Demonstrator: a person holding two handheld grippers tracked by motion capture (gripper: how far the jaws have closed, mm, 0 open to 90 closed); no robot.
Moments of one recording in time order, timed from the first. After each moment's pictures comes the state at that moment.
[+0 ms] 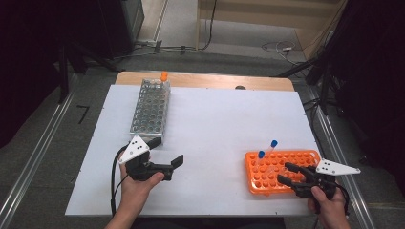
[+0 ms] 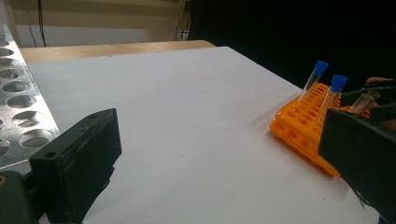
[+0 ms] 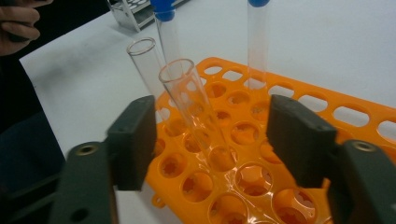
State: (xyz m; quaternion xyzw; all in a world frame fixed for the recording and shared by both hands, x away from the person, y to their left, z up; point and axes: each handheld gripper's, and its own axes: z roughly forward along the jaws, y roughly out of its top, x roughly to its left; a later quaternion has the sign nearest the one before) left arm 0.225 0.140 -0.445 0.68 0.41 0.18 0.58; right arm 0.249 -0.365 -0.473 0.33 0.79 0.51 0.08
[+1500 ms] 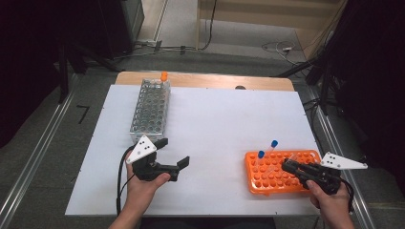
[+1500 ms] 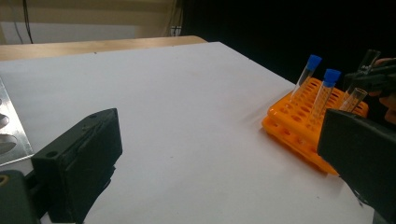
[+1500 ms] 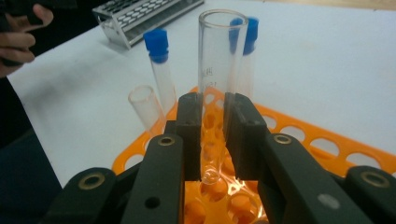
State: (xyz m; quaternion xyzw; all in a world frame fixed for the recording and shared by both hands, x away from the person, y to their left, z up) left arm 0.228 0.127 -0.447 0.69 0.40 0.17 0.58; right arm 0.252 -0.363 -0.447 0.34 0.78 0.52 0.10
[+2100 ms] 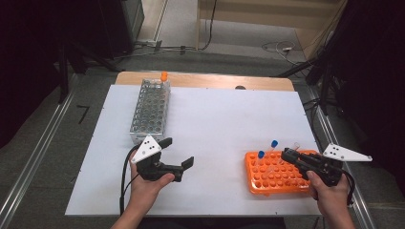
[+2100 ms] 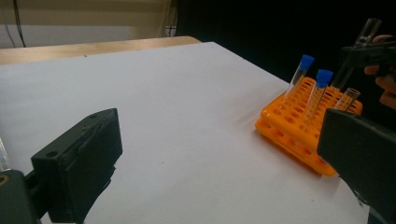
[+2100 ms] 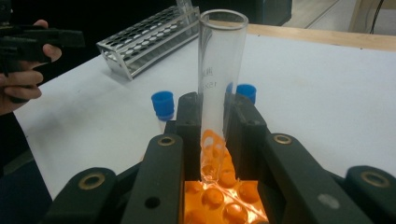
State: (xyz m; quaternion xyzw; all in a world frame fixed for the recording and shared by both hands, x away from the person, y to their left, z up) left arm 0.230 0.116 -0.445 0.69 0.39 0.17 0.58; right arm 0.261 -0.351 -0.421 0.34 0.76 0.54 0.12
